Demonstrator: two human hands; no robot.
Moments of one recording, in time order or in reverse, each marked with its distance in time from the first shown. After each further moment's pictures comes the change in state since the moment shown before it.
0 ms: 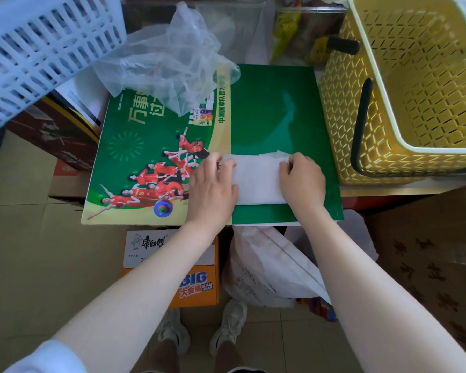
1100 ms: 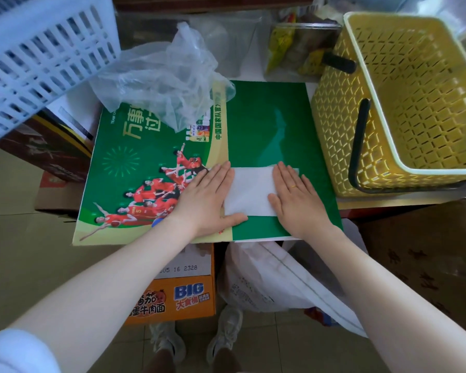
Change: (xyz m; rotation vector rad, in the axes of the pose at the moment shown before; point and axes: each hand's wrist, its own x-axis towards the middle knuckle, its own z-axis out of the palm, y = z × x) left_hand 0.028 -0.040 0.001 0.197 -0.577 0.279; right_hand -0.003 0.023 0.005 -0.458 -0.316 -0.390
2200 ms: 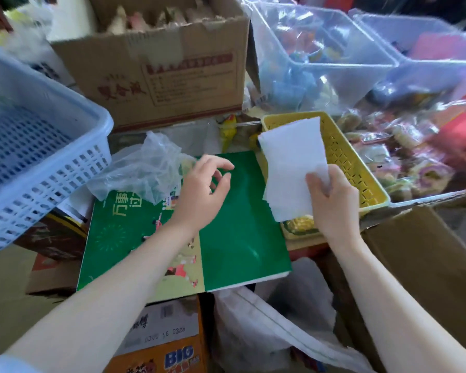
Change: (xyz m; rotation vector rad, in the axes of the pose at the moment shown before) left_hand 0.018 0.067 -0.174 -0.763 0.686 0.139; right_hand -0.073 0.045 -0.168 0.788 0.842 0.304
